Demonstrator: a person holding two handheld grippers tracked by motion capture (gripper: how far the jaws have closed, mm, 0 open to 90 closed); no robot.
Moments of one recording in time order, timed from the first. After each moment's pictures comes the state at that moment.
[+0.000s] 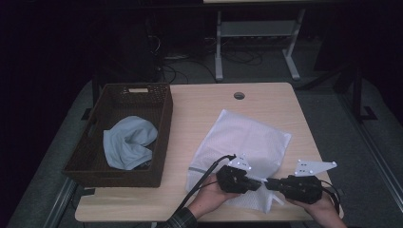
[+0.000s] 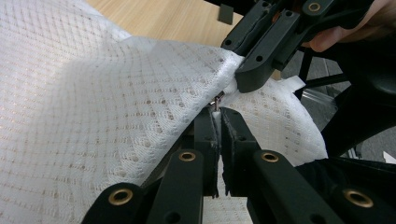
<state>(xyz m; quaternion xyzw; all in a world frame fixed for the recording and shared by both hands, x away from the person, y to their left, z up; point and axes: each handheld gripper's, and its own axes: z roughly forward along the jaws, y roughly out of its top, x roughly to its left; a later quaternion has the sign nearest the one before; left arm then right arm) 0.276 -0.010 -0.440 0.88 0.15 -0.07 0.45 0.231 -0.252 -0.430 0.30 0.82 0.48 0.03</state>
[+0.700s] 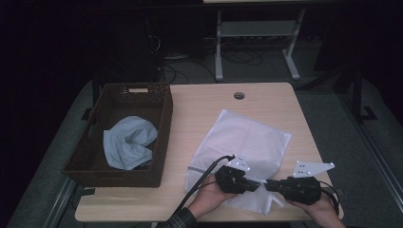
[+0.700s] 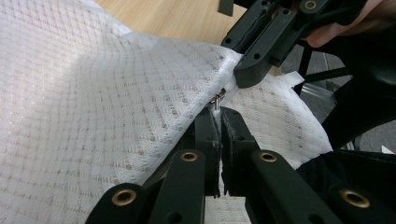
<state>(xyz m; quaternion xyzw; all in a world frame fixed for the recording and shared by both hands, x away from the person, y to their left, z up) 0.276 -0.006 -0.441 0.88 0.15 -0.08 0.44 0.229 -0.250 -0.433 0.30 0.83 0.47 0.04</state>
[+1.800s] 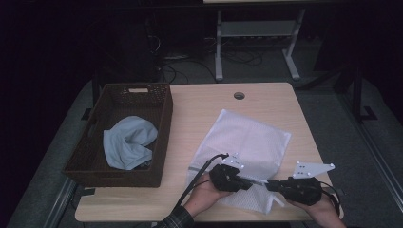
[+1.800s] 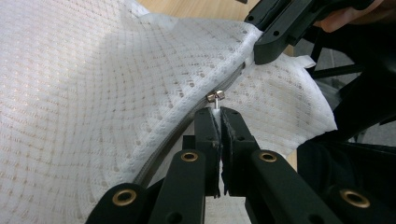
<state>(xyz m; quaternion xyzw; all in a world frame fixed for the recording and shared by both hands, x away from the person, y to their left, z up) 0.282 0.009 -0.443 0.89 0.17 -0.08 0.42 0.229 -0.252 -0.434 0.30 0.83 0.46 0.05</state>
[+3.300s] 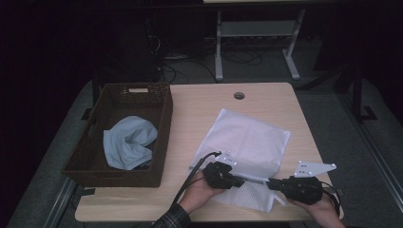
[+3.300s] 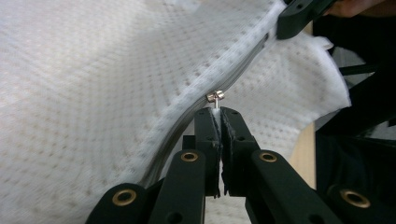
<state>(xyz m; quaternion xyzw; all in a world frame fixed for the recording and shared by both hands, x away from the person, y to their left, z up) 0.292 0.028 -0.447 0.89 0.19 -0.07 0.41 0.230 -0.255 -0.437 0.31 0.83 0.46 0.05</state>
